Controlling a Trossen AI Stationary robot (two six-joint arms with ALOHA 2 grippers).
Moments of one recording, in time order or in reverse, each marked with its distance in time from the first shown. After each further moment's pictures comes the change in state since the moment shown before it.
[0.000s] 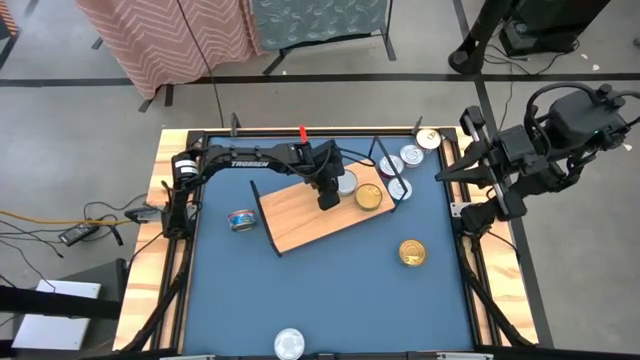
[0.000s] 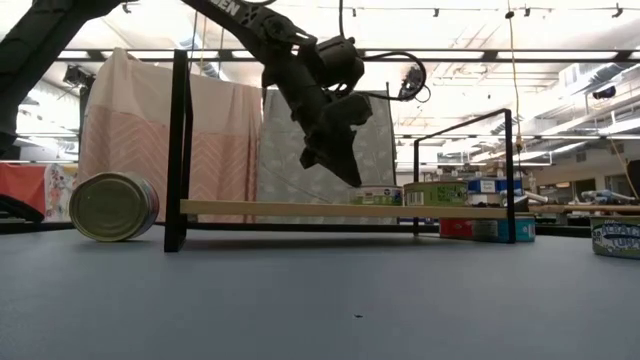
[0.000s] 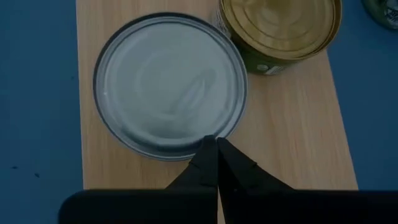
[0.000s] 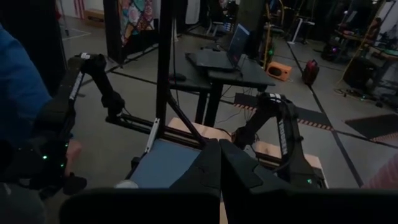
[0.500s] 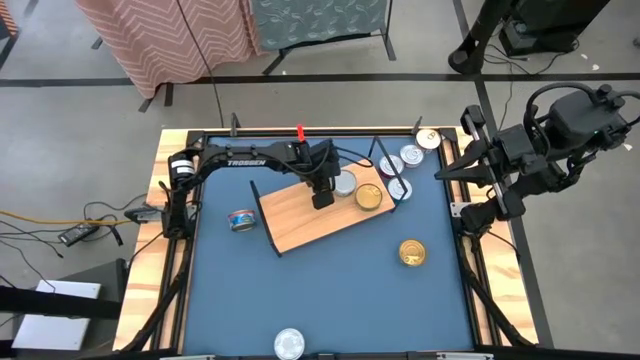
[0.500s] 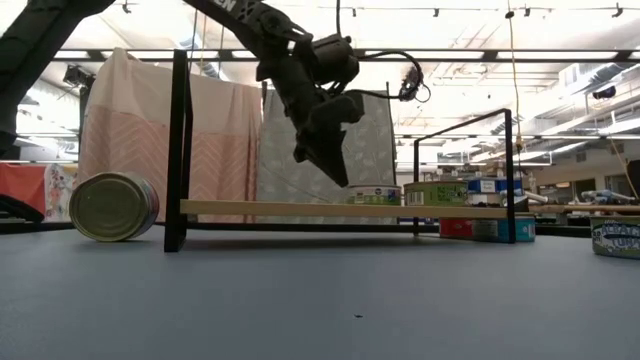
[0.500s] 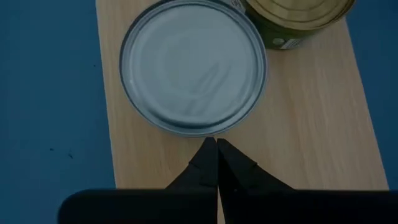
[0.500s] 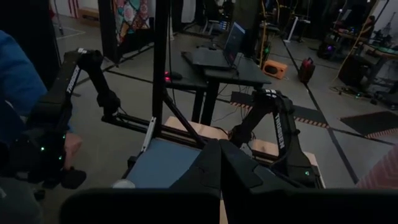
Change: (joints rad) left arm 0.009 -0.043 -0.006 -0.062 -0.045 0.075; right arm 0.000 0.000 0.000 -0.006 0.019 0.002
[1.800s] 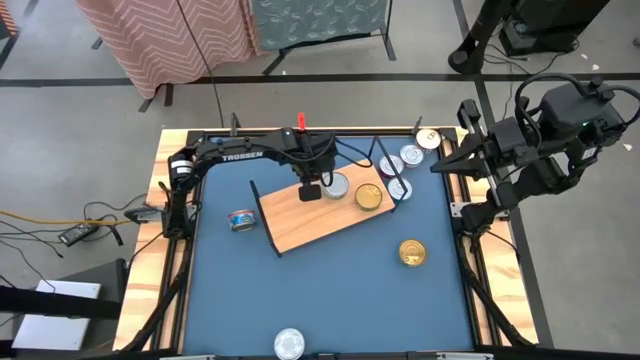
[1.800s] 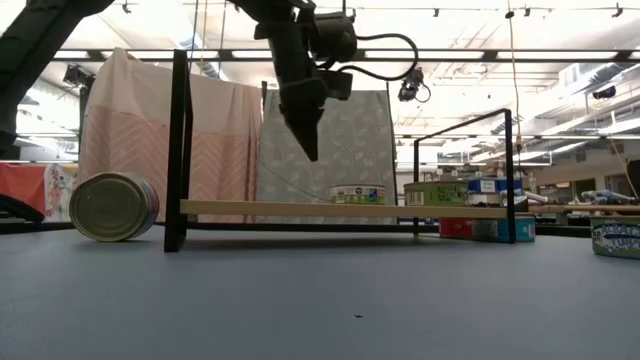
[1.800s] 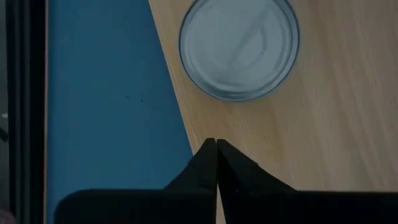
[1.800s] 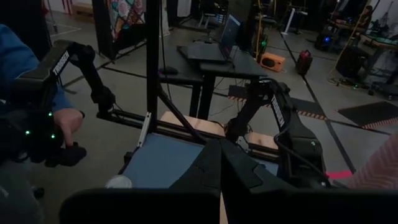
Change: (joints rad) left arm -0.001 -0.001 0.232 -0.435 -0.180 0.188; right arm -0.104 0.000 0.000 -0.020 -0.087 -0.002
